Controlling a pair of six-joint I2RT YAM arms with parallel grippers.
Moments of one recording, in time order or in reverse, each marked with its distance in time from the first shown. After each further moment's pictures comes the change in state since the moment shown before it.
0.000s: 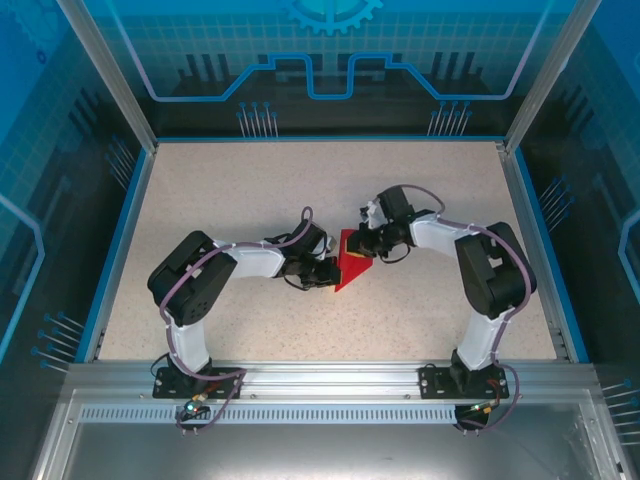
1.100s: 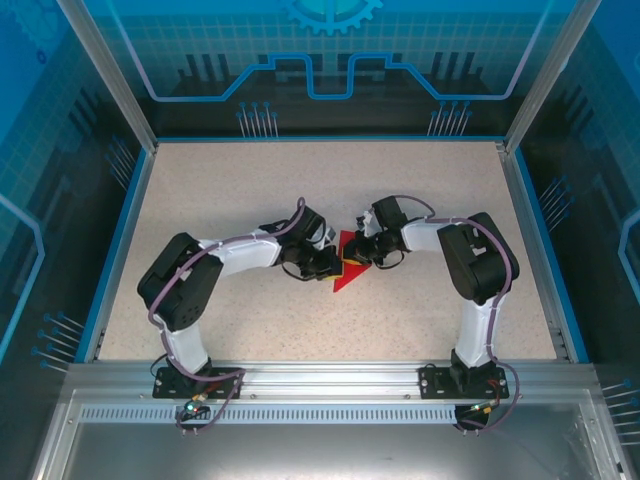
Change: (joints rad) left arm 0.027 -0.057 0.127 -0.173 0.100 -0.071; right arm 0.003 0.130 -0.025 0.122 -0.016 0.042
